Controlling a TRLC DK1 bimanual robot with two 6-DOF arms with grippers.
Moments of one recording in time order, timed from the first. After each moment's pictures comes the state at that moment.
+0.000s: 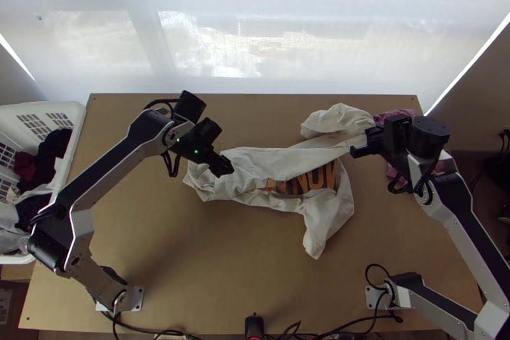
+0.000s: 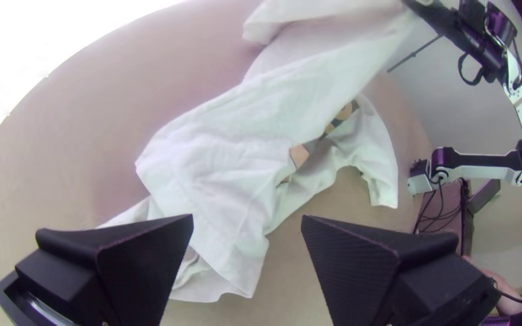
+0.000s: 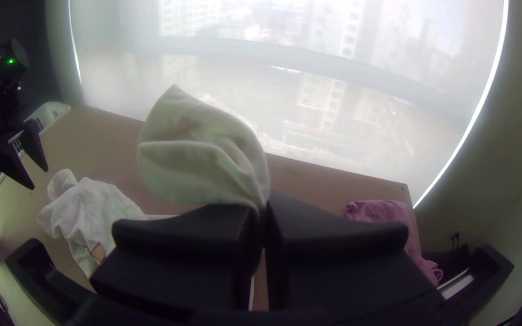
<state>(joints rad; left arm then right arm) -0.48 1.72 1.61 -0.99 0.41 0.15 0.20 1.12 1.00 -0.28 -0.03 -0.09</state>
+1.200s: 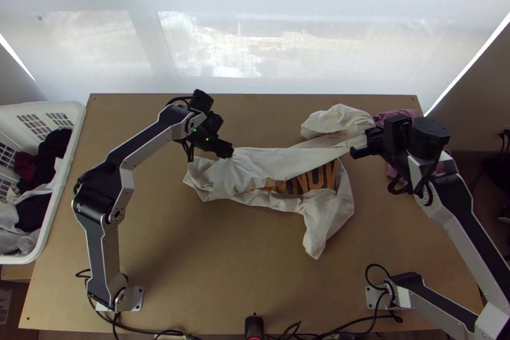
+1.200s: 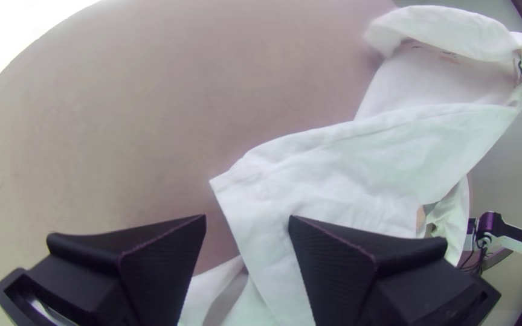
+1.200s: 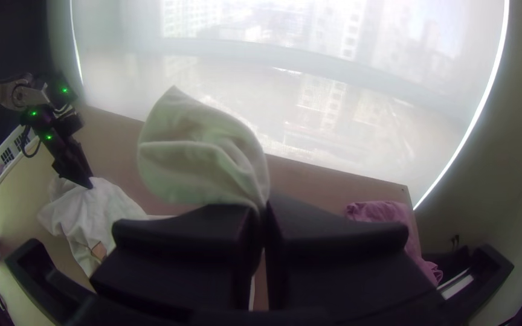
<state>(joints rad) -0.40 2.07 1.72 -0.81 0.31 0.04 0.21 1.11 0.99 -0.28 -0.03 -0.09</state>
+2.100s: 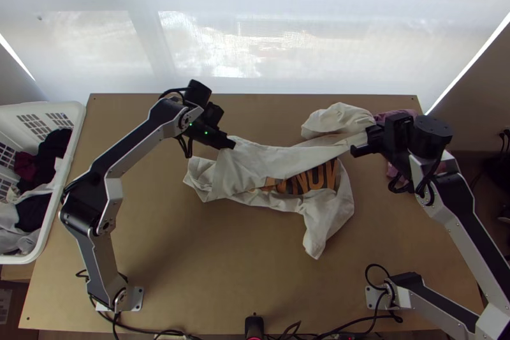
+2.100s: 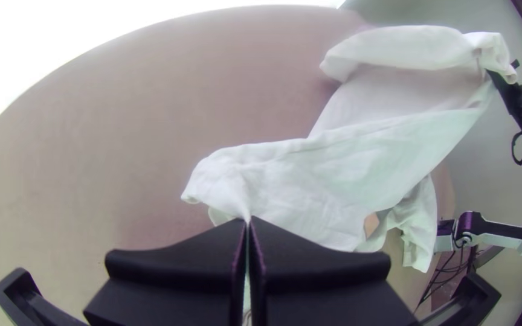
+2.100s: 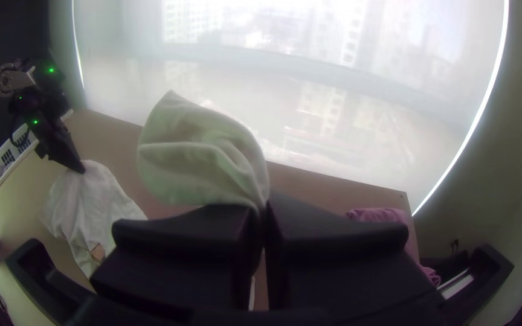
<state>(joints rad) -0.42 1.97 1.75 -0.85 0.35 0.02 0.21 1.11 1.01 -0.27 -0.03 -0.10</state>
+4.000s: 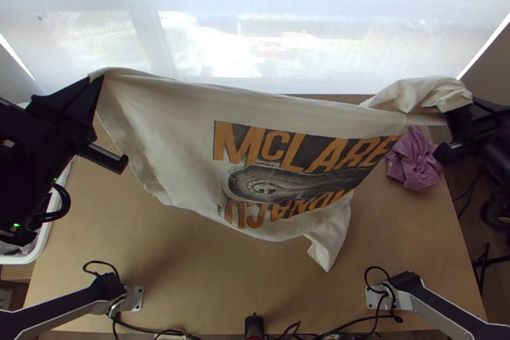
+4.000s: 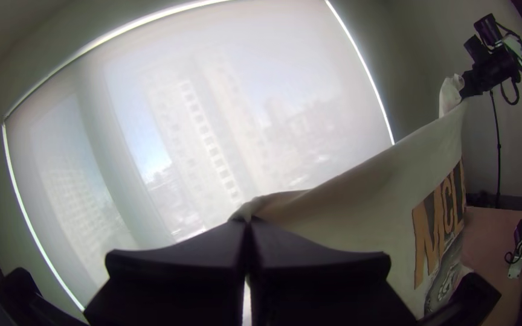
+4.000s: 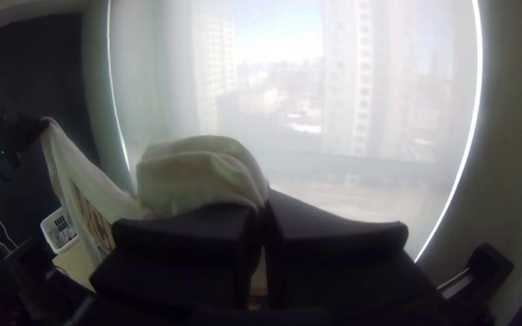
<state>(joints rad) -0.77 1.01 1.76 -0.59 -0.47 0.46 0.35 1.04 1.89 -0.96 0.00 0.05</state>
